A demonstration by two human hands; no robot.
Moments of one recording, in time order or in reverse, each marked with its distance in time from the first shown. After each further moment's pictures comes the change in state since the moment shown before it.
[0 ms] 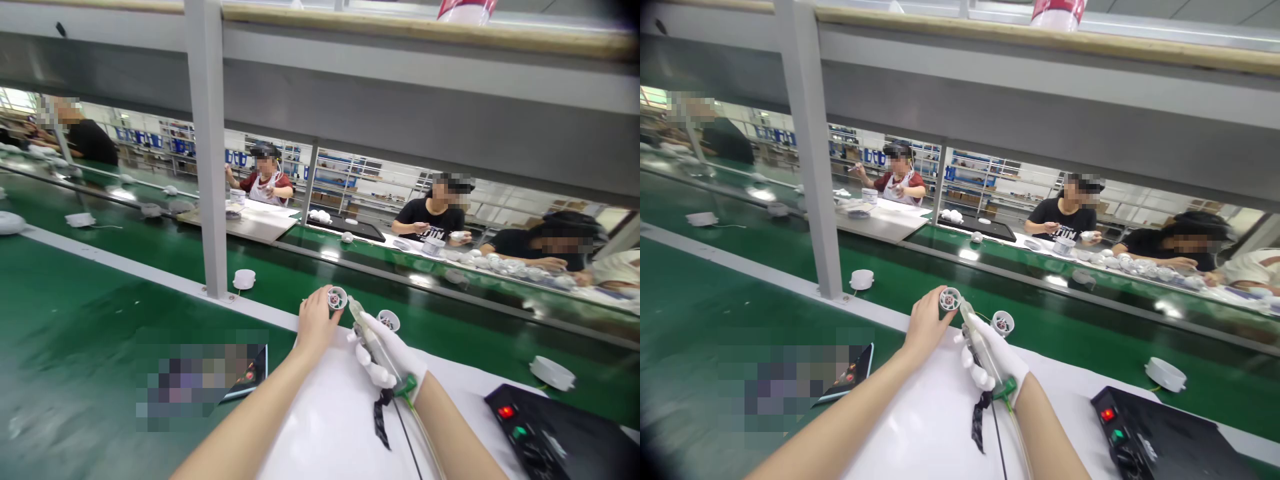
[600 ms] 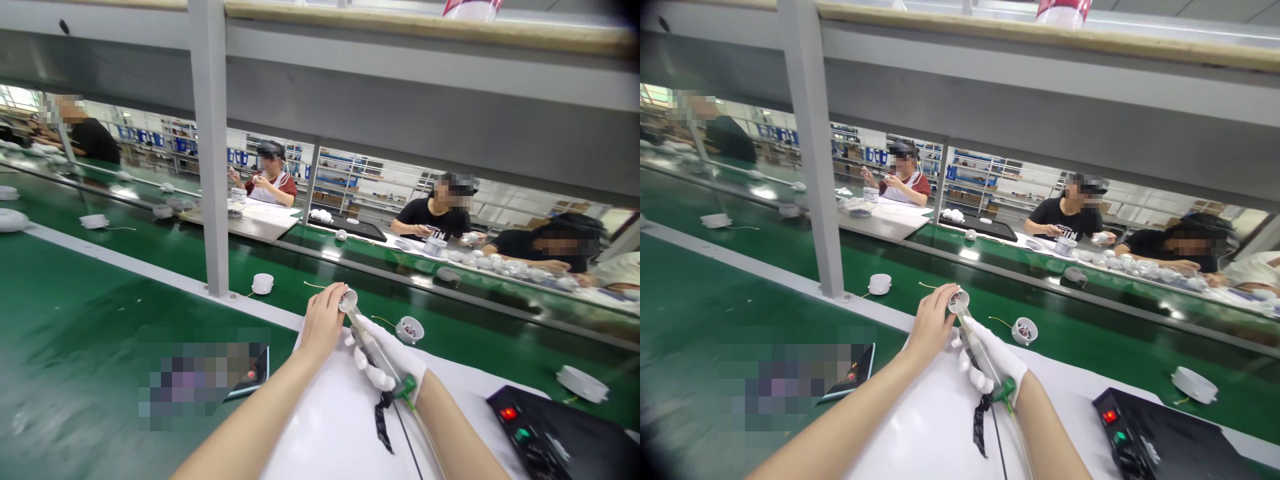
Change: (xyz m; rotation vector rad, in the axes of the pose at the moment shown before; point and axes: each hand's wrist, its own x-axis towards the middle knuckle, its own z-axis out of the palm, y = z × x) left_hand -0.005 0.008 -0.005 -0.118 0.109 0.277; right_hand -0.002 -0.001 0.007 -0.028 -0.019 0.001
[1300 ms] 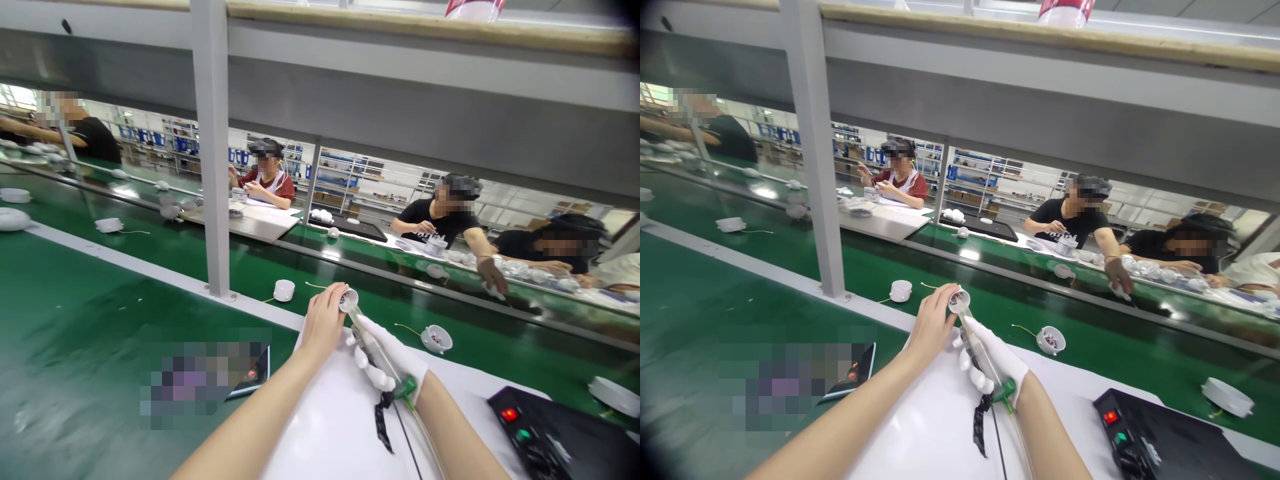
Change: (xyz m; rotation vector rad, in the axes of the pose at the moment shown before) left_hand 0.001 0.003 -0.003 -0.027 -0.036 -0.047; right_hand 0.003 0.002 -0.006 0.005 -0.088 0.002
